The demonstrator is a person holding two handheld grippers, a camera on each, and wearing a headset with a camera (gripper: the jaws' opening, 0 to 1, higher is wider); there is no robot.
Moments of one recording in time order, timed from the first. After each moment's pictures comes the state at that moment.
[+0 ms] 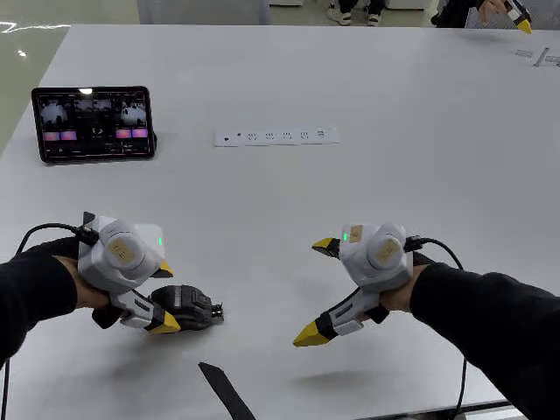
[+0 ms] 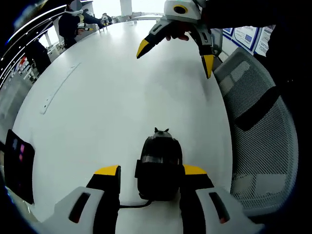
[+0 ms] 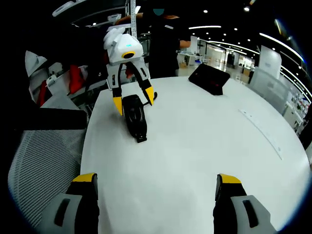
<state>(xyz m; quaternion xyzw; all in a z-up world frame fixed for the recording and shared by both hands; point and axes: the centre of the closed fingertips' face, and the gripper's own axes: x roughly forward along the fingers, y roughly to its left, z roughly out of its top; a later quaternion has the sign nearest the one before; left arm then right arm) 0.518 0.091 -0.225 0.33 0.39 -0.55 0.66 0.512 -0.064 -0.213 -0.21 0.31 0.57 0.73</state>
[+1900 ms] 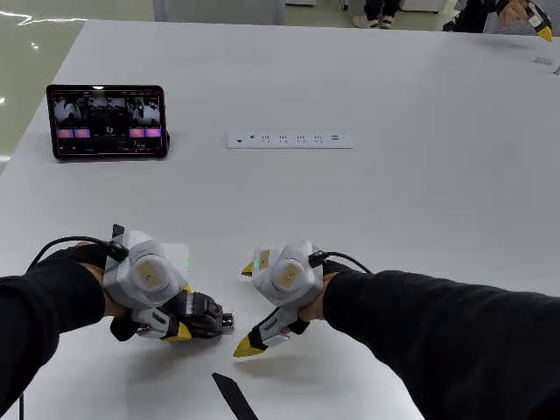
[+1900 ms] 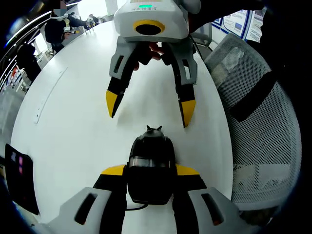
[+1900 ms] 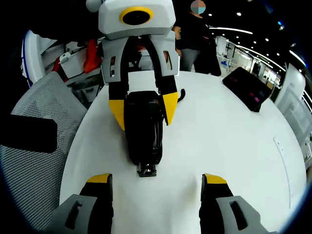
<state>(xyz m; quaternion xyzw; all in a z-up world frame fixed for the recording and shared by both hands) 0.509 0.089 -0.236 0.37 0.37 -0.57 0.63 0.513 0.039 -0.258 -0.29 0.29 0.63 0.66</state>
